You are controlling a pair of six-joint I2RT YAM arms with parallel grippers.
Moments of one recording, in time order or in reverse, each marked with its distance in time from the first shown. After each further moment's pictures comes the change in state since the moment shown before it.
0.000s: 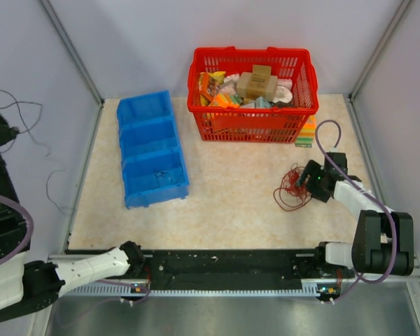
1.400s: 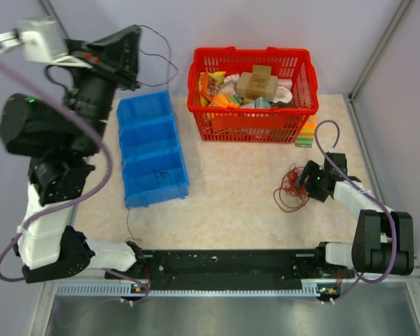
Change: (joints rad) left arm 0.010 0.470 0.386 -0.595 0.616 -0.815; right arm 0.000 0.003 -0.008 0.017 -0.051 -0.004
